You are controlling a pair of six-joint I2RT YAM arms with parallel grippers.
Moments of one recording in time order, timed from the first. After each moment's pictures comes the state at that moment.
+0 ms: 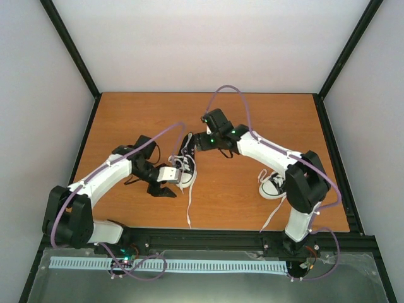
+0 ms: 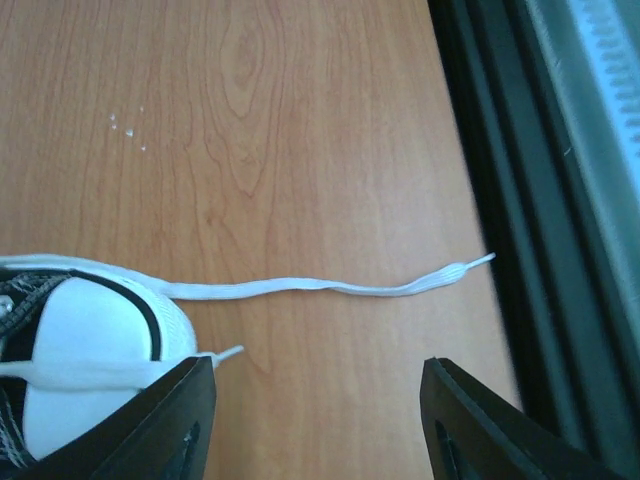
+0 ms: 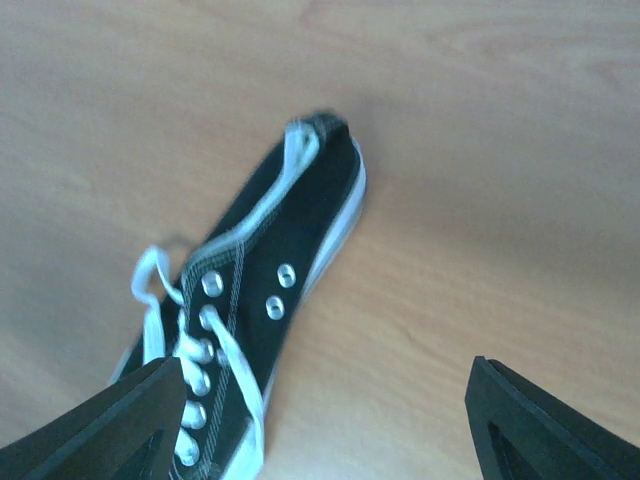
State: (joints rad) left arm -0.36 1.34 0.89 -0.99 0.76 1.16; right arm 0.71 1.82 1.45 -0.48 0.02 0.35
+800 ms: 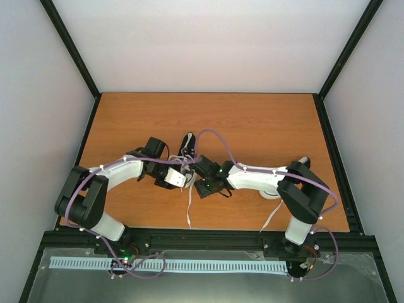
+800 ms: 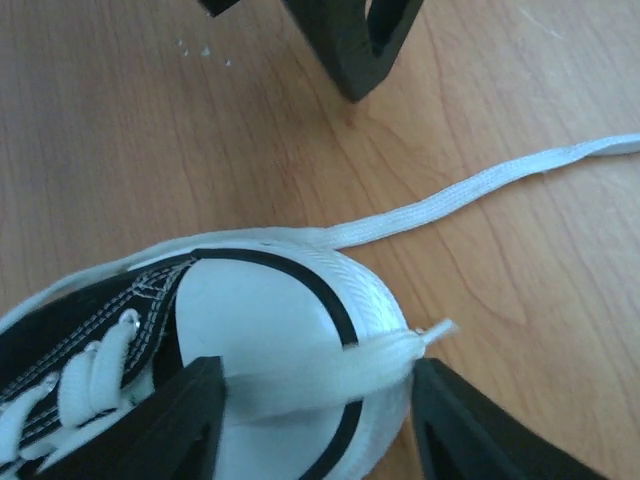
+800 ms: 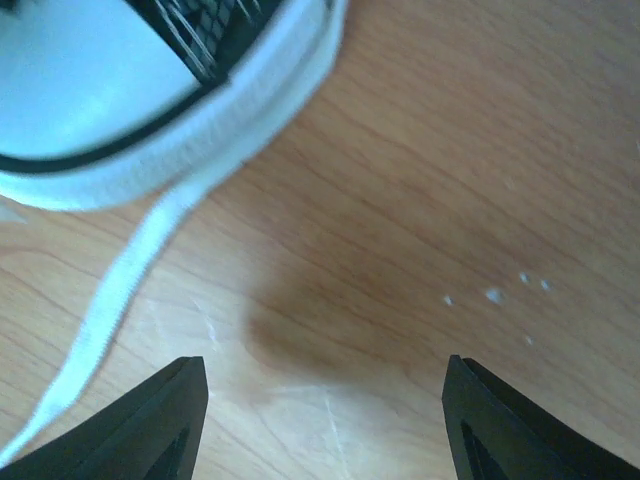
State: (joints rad) left arm -0.40 1.52 0.78 -0.48 0.55 1.48; right arm 0.99 1.74 1.07 -0.52 0.07 0.44
